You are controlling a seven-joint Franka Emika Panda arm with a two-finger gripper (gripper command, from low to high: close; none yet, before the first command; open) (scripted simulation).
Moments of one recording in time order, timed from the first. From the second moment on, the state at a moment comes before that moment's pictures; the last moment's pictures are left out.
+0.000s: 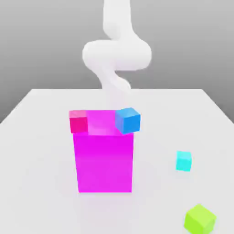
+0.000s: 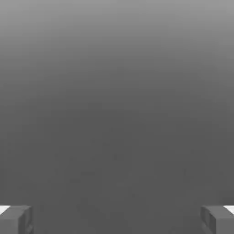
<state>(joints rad) 0.01 -0.71 0.02 -2.30 -0.01 2.33 0.79</state>
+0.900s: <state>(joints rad) 0.19 0.28 0.19 -2.32 -0.13 2.63 0.67</state>
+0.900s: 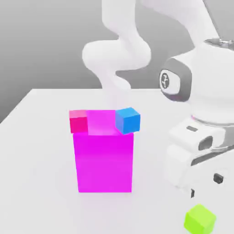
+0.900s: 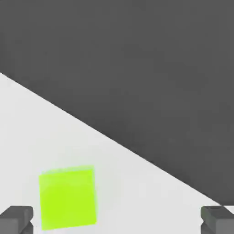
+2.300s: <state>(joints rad) 0.45 -0.06 0.36 -2.95 0.07 2.89 0.04</state>
